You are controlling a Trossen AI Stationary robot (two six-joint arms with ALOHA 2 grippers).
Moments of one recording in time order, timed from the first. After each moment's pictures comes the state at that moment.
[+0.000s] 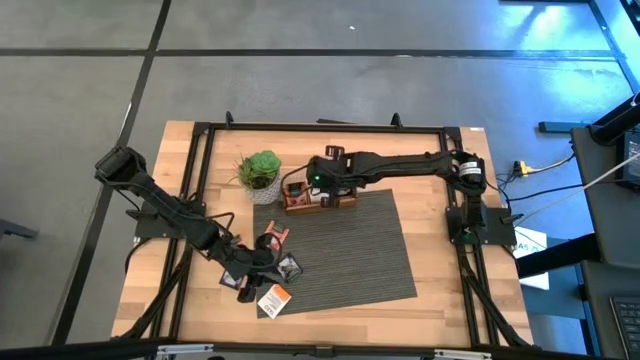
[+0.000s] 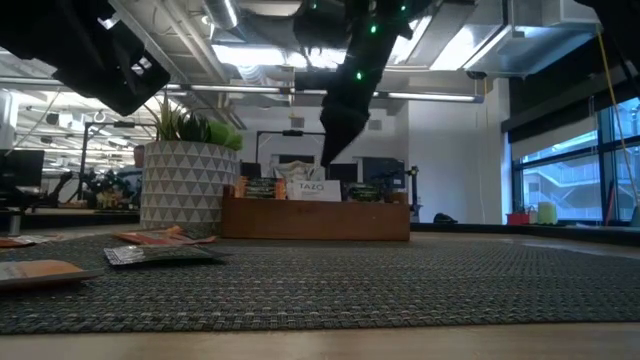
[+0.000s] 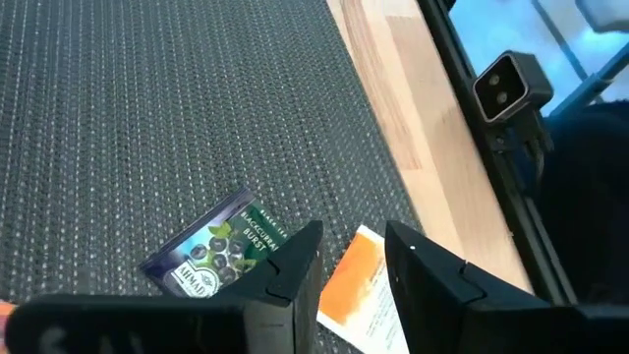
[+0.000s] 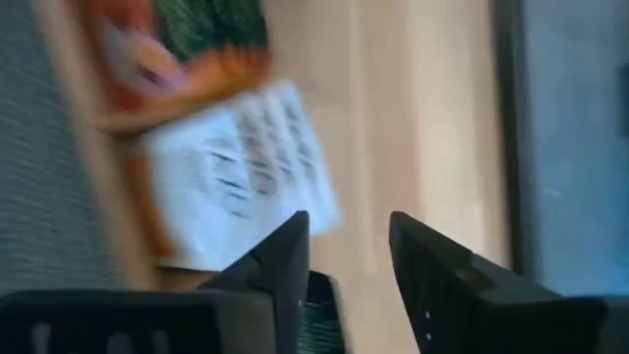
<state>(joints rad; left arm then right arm) -0.60 1.36 0.66 0.00 -0.20 -0.47 -0.11 1.99 1.62 -0.74 0.36 -0.18</state>
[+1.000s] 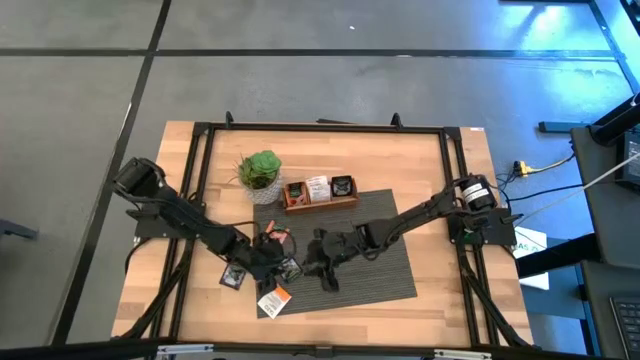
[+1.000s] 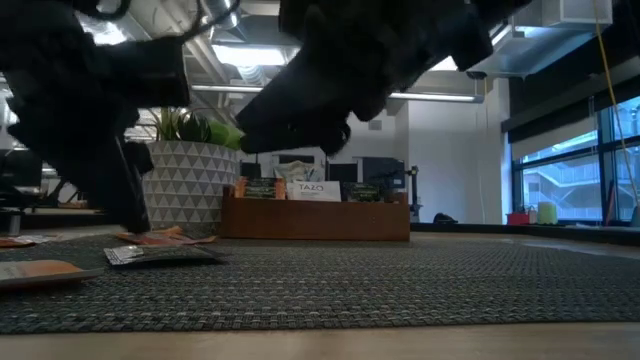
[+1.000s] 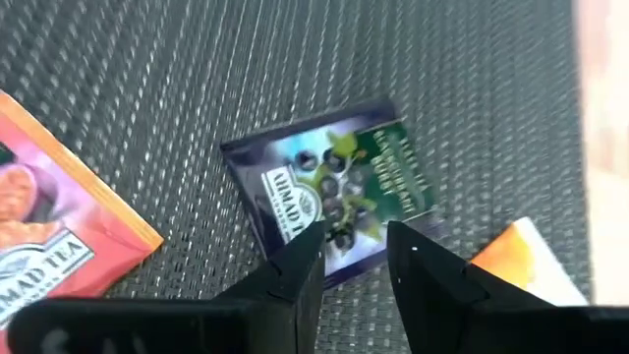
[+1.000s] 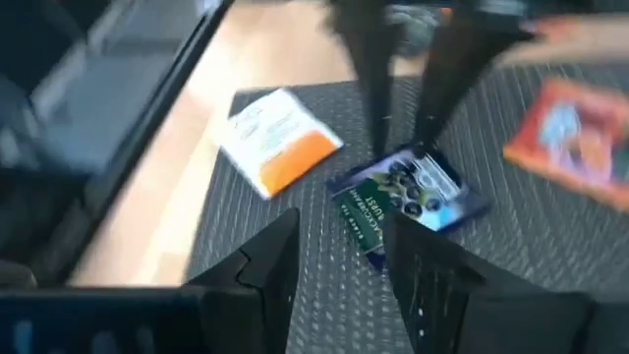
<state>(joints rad) -0.52 1.58 0.66 -0.02 -0.23 -0.83 0.28 1.98 1.19 0.20 -0.07 0.25</state>
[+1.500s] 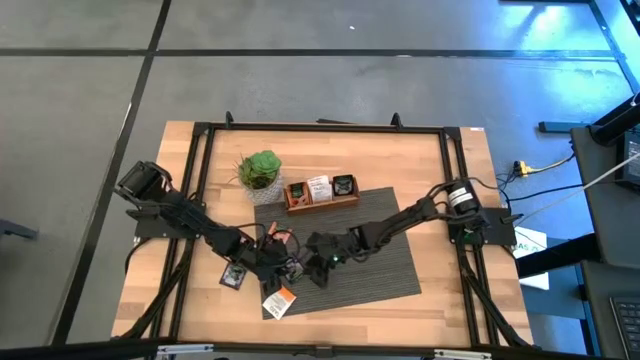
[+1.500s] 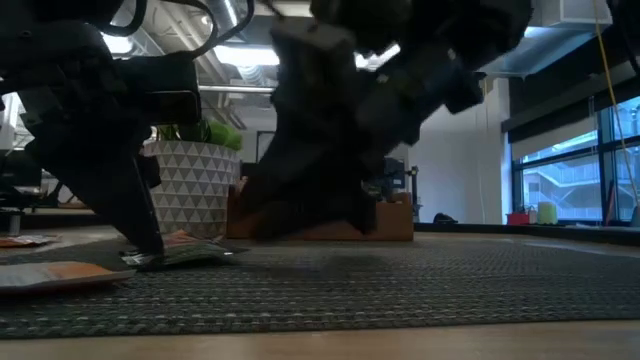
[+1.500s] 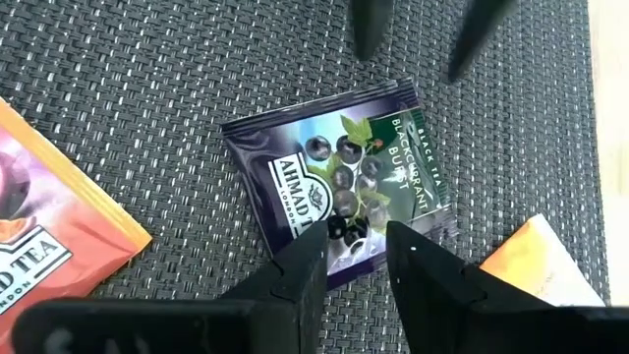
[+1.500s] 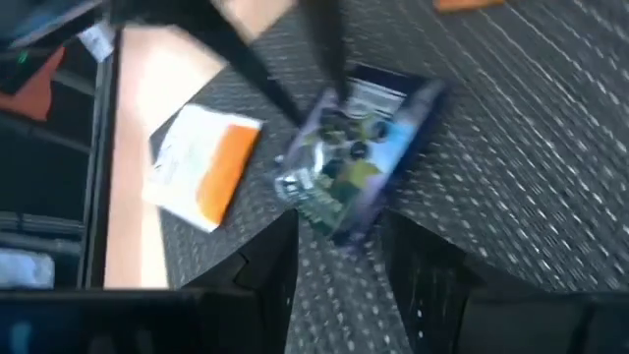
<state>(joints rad) -0.50 1.67 0.67 0.03 -0.21 -0.85 0.26 2.10 1.19 0.22 -0.07 0.74</state>
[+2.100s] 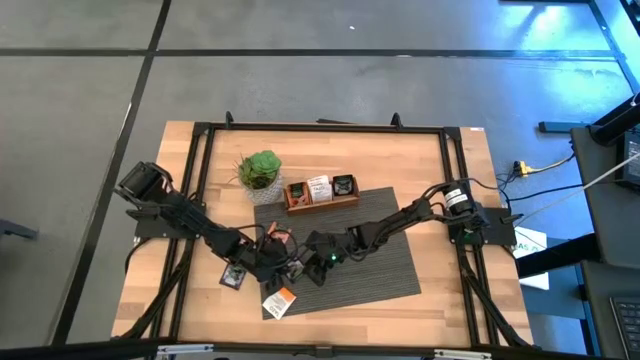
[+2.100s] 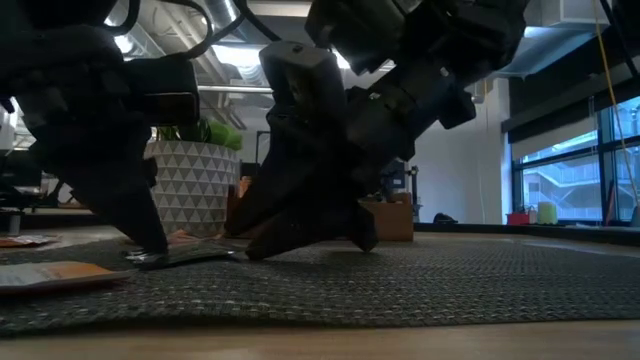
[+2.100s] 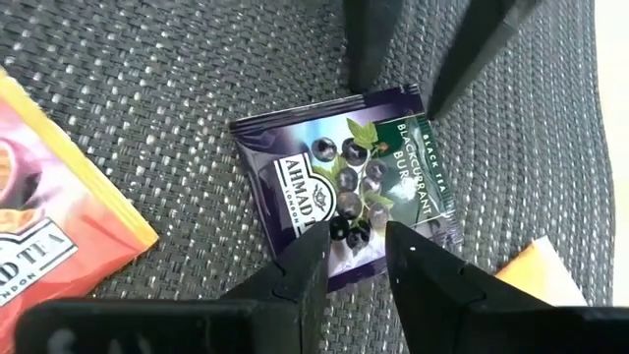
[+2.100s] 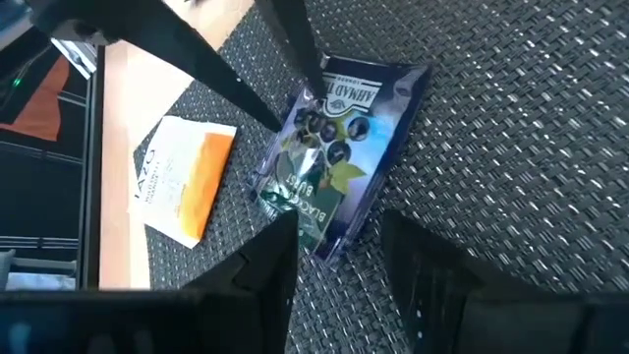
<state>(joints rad) -0.50 1.67 0.66 0.05 -0.27 -0.91 0.25 2.14 1.20 0.26 -0.10 0.81</state>
